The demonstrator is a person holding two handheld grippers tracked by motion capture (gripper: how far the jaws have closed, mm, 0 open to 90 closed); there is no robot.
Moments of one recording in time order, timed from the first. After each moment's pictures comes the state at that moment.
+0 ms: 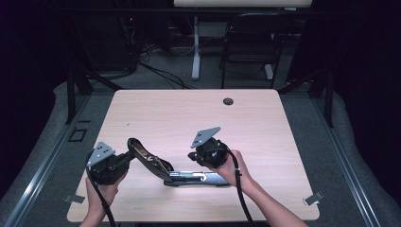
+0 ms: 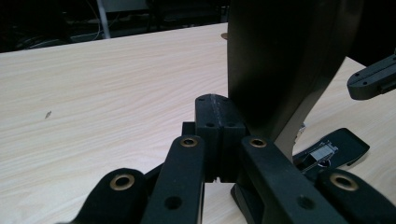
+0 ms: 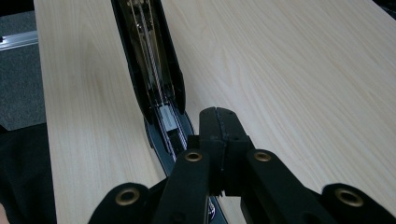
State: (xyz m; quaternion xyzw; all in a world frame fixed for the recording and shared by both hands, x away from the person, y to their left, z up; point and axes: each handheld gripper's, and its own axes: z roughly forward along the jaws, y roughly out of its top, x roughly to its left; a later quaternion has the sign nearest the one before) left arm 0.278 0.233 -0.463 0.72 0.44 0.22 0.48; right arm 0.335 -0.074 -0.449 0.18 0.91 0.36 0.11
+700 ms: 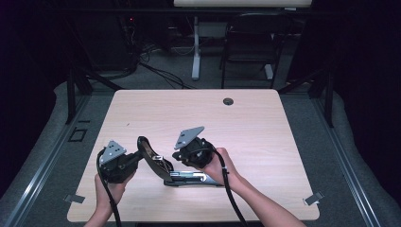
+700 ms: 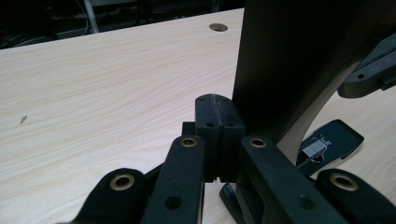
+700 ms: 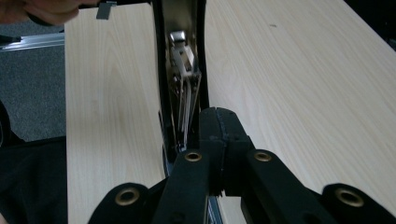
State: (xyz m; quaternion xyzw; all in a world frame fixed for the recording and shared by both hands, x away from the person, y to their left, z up) left arm 0.285 0.215 -0.467 0.75 0.42 0.21 0.47; right arm 0.328 -0.035 -0.433 0.14 0.91 0.38 0.11
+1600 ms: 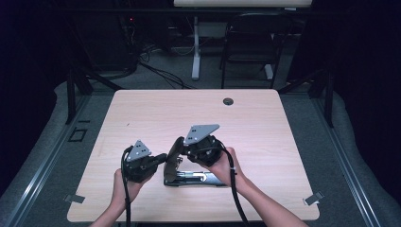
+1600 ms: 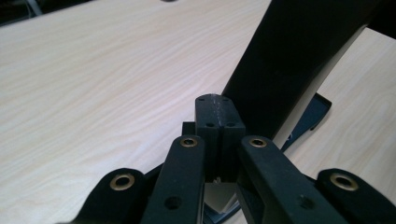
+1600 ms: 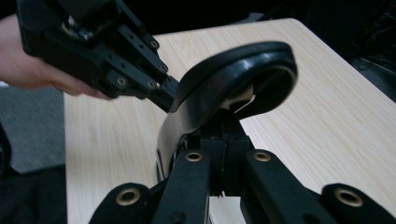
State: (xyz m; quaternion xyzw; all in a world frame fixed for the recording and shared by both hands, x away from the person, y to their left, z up) left arm 0.298 0.168 -0.480 0.81 0.36 0.16 0.43; right arm 0.320 -0.061 -0.417 0.16 0.88 0.43 0.14
